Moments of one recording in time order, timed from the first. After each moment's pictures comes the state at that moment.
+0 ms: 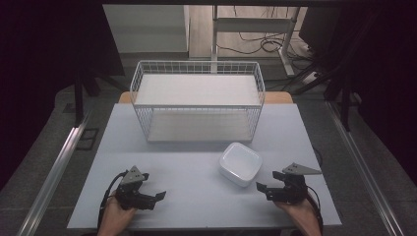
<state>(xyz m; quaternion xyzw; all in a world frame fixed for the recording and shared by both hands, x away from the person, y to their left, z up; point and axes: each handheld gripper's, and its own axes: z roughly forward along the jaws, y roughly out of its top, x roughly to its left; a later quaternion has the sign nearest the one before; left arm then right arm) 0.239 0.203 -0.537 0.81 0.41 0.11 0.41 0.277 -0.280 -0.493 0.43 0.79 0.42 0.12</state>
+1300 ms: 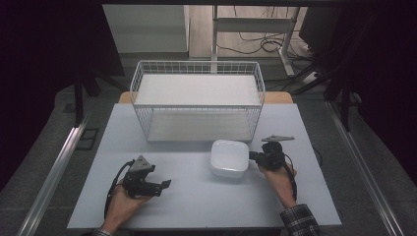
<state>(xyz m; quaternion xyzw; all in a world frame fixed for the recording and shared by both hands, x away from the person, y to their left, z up) 0.271 0.188 -0.523 0.81 0.42 0.12 0.40 0.373 -0.233 -0.499 0.46 0.79 0.38 0.10</state>
